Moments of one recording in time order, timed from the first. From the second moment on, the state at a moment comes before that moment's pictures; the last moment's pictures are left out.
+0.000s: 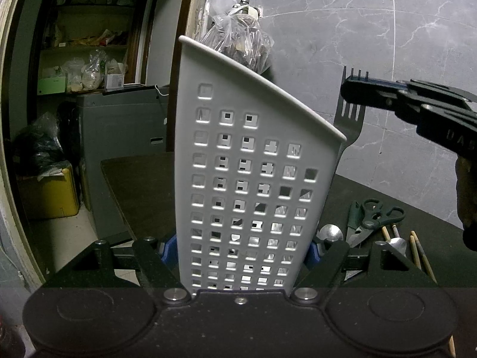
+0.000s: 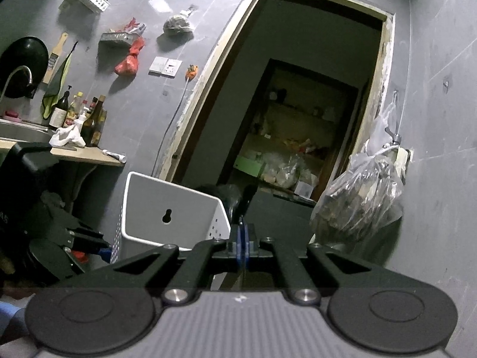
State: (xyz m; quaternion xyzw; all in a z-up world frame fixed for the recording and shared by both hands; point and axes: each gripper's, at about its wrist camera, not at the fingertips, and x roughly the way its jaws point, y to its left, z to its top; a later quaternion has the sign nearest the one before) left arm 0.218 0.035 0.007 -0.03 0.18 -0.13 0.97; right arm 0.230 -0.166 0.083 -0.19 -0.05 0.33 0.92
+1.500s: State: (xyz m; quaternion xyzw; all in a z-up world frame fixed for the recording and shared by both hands) left arm 0.218 0.035 0.008 -0.03 0.18 -0.13 0.97; right arm 0.239 -0.115 0.123 -0.17 -0.14 0.34 0.91
